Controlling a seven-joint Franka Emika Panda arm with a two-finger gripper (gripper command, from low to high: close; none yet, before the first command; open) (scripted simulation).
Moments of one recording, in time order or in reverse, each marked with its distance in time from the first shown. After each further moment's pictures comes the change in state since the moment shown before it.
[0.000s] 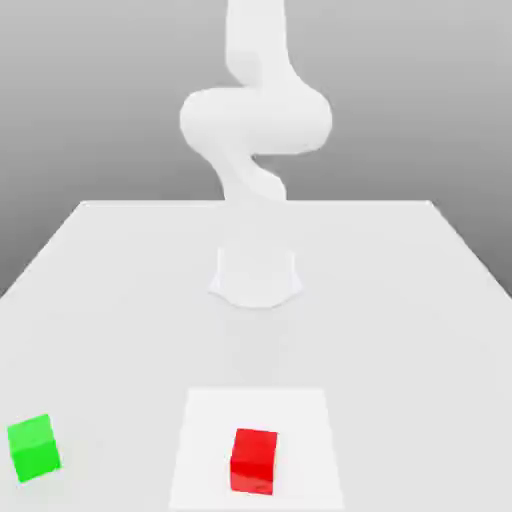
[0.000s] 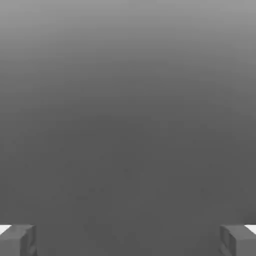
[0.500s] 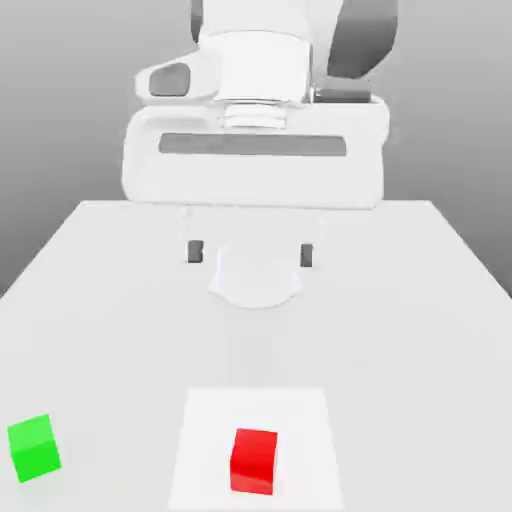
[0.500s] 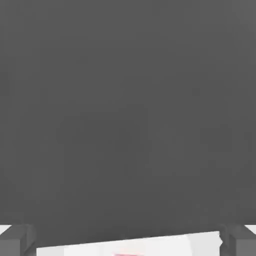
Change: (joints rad) arm -0.030 0.550 0.024 -0.146 -0.027 0.236 0.089
